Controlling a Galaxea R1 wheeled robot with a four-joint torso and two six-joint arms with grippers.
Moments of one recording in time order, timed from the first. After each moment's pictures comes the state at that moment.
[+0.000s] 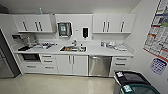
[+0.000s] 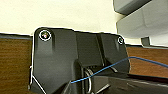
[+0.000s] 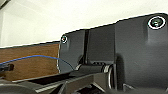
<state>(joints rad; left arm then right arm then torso) 1.48 2.65 -2.14 -0.10 -0.10 0.13 -1.55 2.73 -2.16 -0.18 0.15 0.21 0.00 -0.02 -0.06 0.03</state>
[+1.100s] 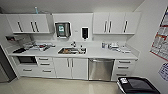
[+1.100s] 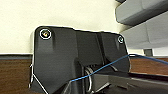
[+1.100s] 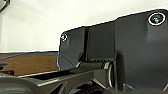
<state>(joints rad) 1.49 2.65 -2.14 -0.10 -0.09 0.13 -1.55 2.73 -2.16 -0.18 0.15 0.21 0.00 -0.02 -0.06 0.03</state>
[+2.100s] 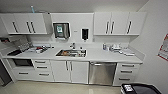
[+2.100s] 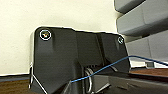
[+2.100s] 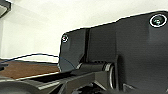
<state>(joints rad) 1.49 2.65 -2.14 -0.10 -0.10 0.13 -1.55 2.73 -2.16 -0.18 0.15 0.21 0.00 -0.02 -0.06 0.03</state>
